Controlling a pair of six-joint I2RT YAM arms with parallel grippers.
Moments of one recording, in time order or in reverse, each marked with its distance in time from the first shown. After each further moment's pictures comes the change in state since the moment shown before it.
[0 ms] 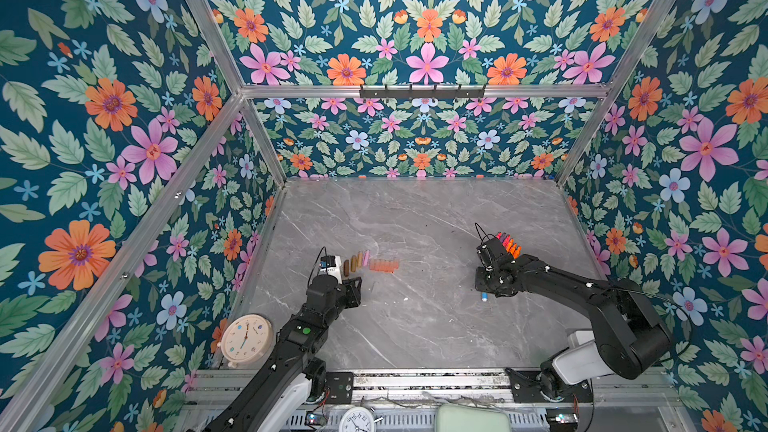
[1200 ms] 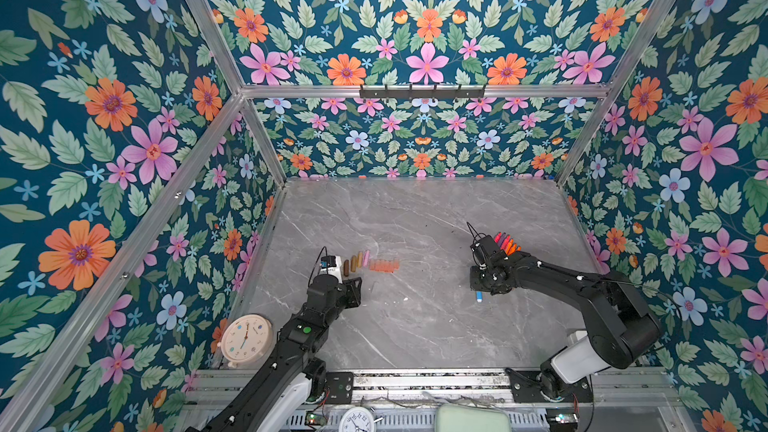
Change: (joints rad) left arm 0.000 0.013 0.000 0.002 0.000 0.000; right arm 0.029 0.063 0.053 -0.012 0.011 -0.044
